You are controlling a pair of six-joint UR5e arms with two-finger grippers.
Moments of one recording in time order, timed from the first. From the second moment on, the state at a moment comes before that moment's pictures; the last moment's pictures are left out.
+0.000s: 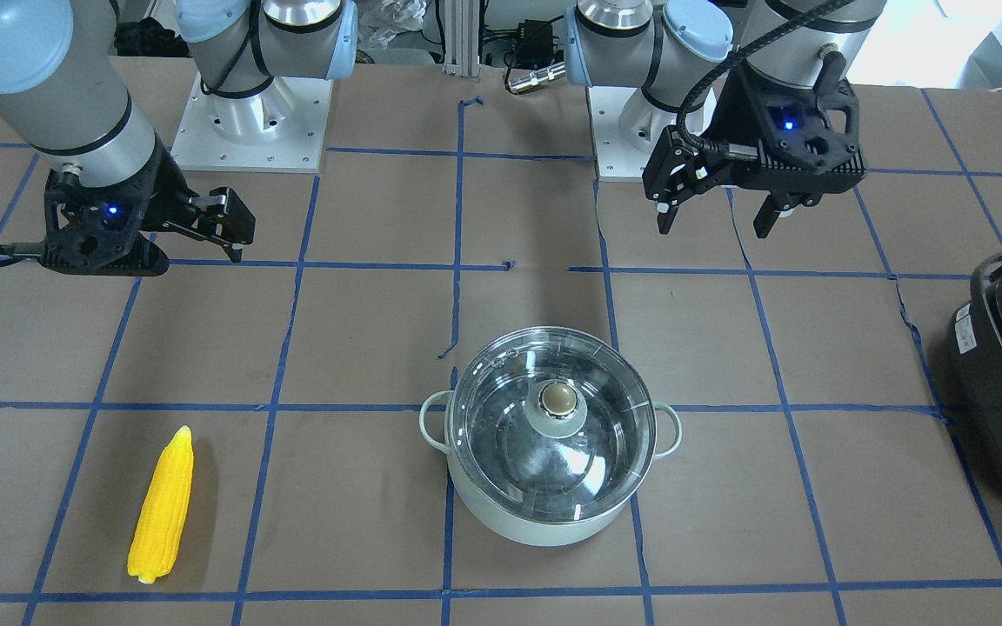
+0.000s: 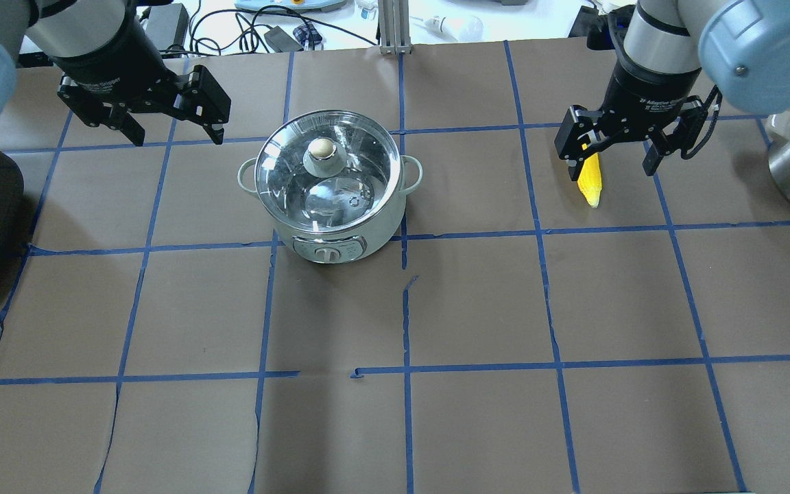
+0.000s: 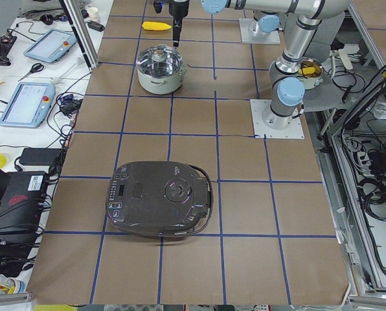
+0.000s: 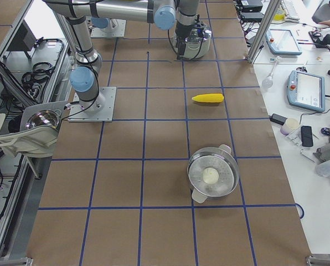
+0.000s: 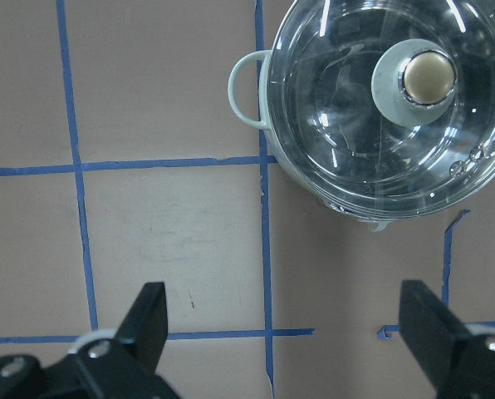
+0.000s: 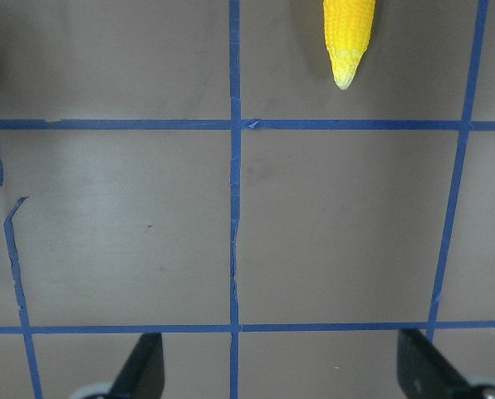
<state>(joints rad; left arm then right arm) -1.58 -1.57 -1.52 -1.52 1.58 0.02 1.54 -1.48 1.57 -1.56 -1.60 -0.05</state>
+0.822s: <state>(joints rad) -1.58 -1.62 -1.51 -1.50 1.58 0.01 1.53 -1.31 1.57 -1.92 -1.60 -0.02</state>
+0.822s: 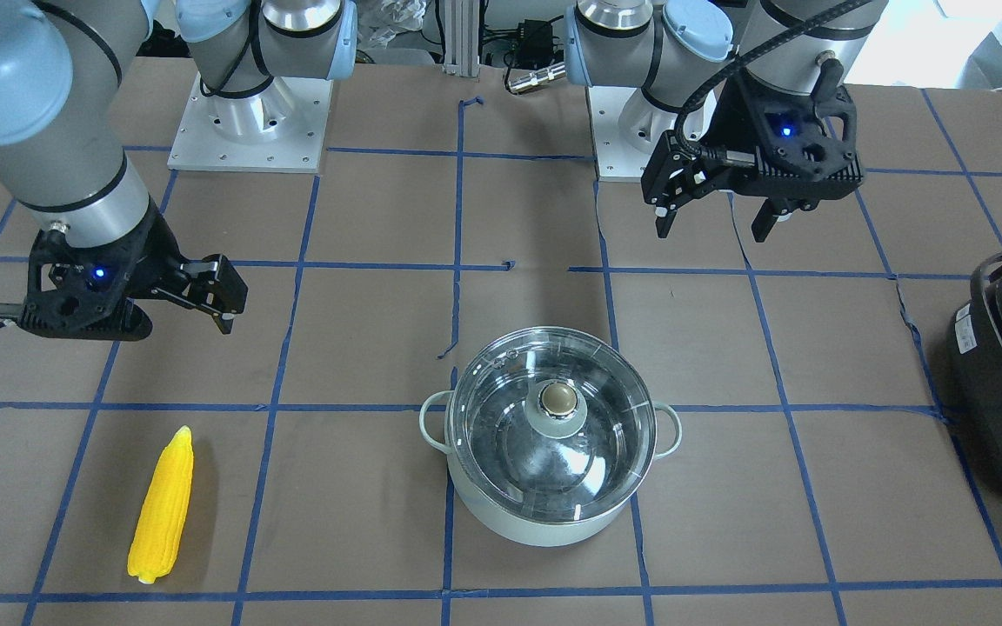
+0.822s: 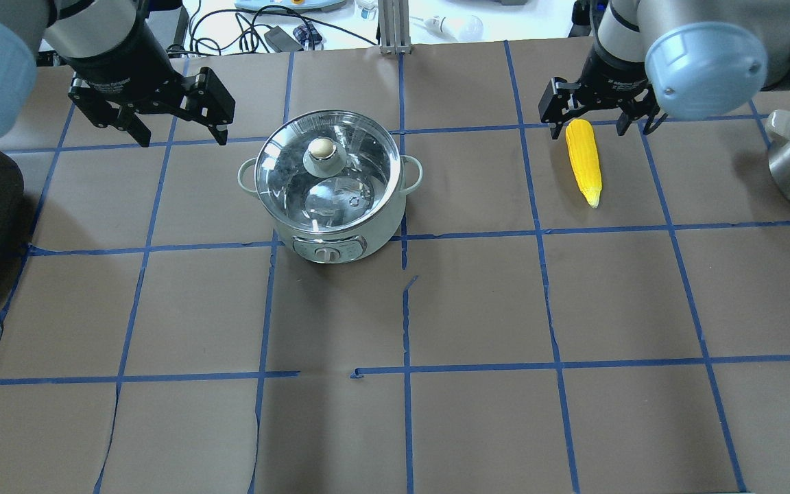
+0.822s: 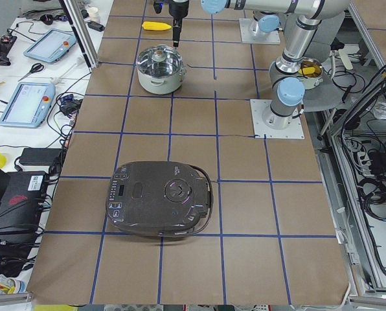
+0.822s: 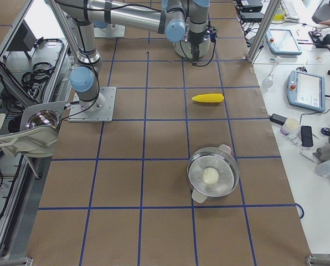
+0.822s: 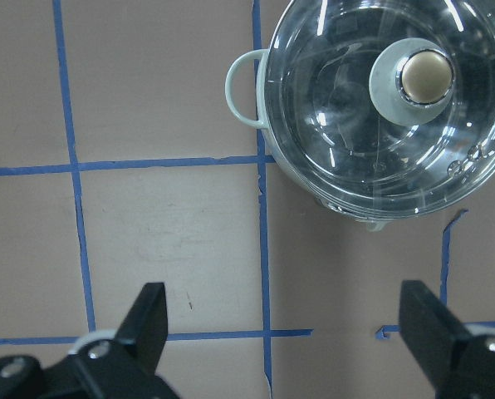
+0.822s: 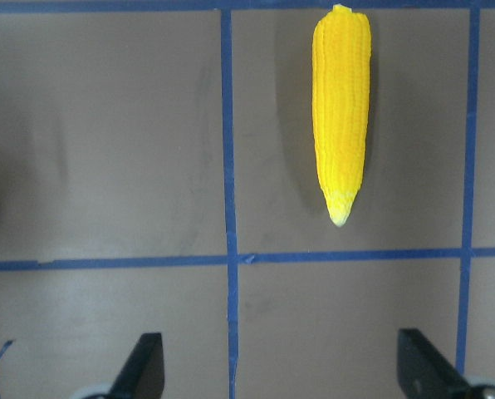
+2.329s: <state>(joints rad) -1.76 -1.97 -1.48 -1.18 1.57 -0.24 1.45 -0.95 1.57 -2.33 -1.66 -0.04</state>
